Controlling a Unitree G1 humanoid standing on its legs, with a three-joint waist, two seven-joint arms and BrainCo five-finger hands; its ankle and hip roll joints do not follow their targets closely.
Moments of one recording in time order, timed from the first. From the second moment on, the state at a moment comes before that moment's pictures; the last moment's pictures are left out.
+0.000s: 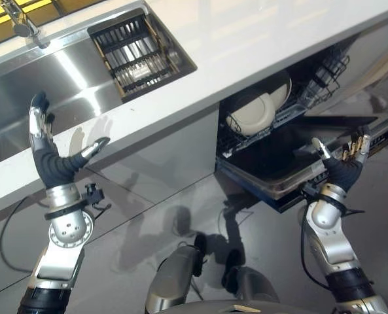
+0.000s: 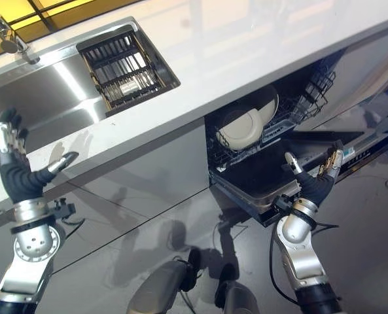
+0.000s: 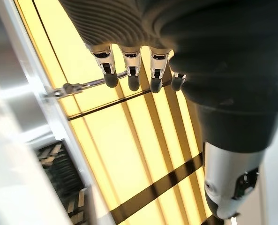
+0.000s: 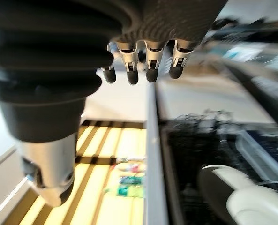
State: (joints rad) left arm 0.12 0.56 0.03 -0.26 -0.05 -0.40 0.69; right arm -0.07 -0.41 0.08 -0.06 0.24 -0.29 -0.89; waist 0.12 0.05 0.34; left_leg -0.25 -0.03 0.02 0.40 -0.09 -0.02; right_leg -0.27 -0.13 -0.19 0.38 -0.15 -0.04
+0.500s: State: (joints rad) left arm -0.06 0.50 -0.11 -0.23 0.07 -0.40 0.88; right arm -0.24 -0.42 0.01 0.19 0.36 -0.39 -1.09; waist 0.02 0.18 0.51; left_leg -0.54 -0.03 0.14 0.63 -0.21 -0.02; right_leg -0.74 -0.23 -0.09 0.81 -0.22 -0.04
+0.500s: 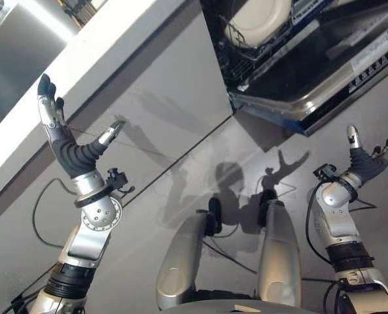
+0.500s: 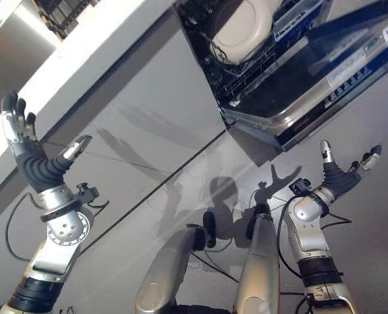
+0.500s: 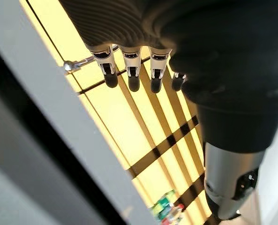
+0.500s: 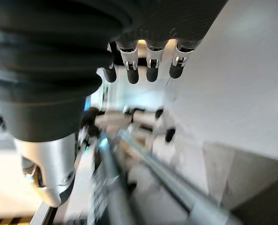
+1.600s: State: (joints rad) left arm -0.08 0.56 -0.13 -0.19 0.04 -0.41 0.85; right arm -0.51 -0.46 -0.02 0.31 1.20 -0.24 -0.24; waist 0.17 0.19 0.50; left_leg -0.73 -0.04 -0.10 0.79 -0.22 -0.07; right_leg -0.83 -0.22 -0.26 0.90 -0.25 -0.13
